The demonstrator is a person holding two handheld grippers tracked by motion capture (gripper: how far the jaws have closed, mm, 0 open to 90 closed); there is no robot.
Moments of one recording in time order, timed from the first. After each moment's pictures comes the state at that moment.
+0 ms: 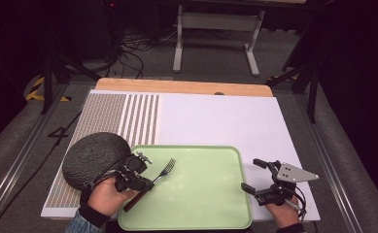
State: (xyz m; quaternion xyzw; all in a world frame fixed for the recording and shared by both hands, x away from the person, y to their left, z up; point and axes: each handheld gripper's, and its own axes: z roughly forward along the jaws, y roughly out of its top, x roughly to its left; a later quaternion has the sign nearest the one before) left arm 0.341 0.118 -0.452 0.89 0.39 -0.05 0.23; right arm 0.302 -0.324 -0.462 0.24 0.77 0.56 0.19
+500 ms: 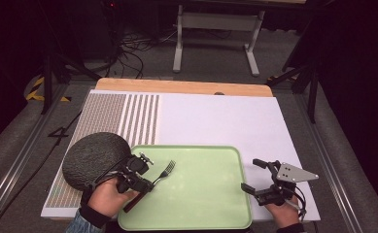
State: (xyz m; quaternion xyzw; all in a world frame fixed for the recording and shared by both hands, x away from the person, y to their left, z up) left arm 0.341 0.115 -0.455 0.89 0.40 -0.05 0.21; right arm 0.302 -0.323 -0.462 0.24 0.77 0.56 0.19
